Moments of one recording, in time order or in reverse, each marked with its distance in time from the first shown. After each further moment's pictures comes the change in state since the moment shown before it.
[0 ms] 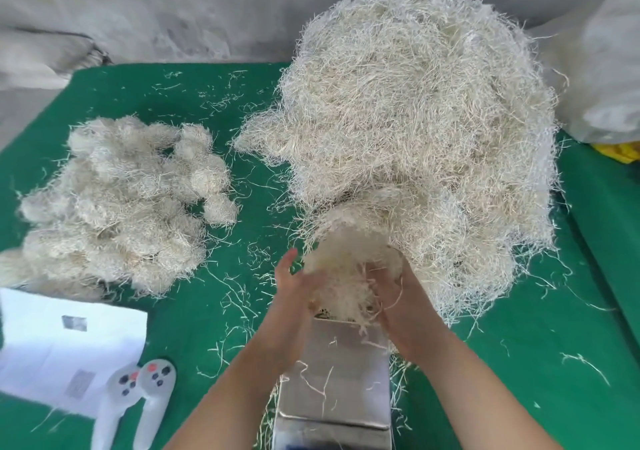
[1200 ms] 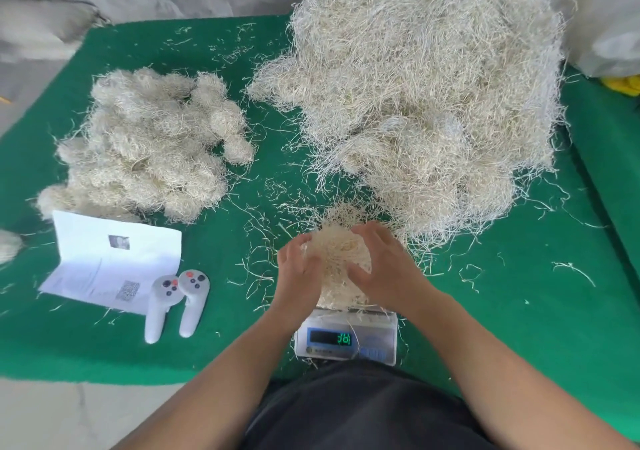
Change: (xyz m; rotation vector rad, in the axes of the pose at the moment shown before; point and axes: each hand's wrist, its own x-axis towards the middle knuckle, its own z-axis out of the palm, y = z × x) left_hand -0.064 -0.114 -0.045 0.521 0.142 0.134; right_hand -0.064 0.092 -0.002 -1.203 -0.090 -0.182
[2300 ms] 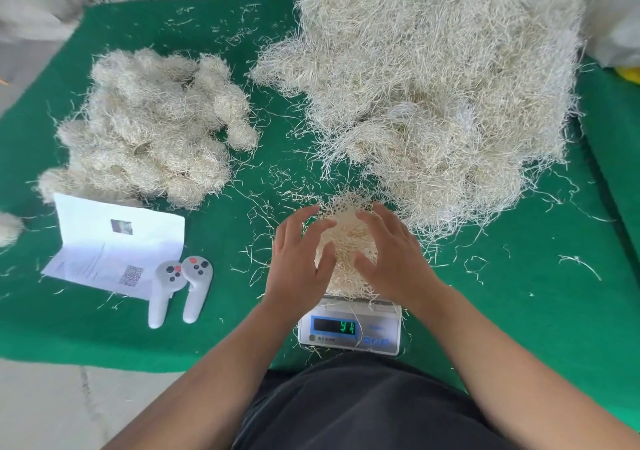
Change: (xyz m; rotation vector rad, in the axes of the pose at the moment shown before) left_hand -0.006 0.000 -0.019 0.504 0.117 0.492; right_hand -0.001 0.007 0.014 -0.072 0.120 -0.067
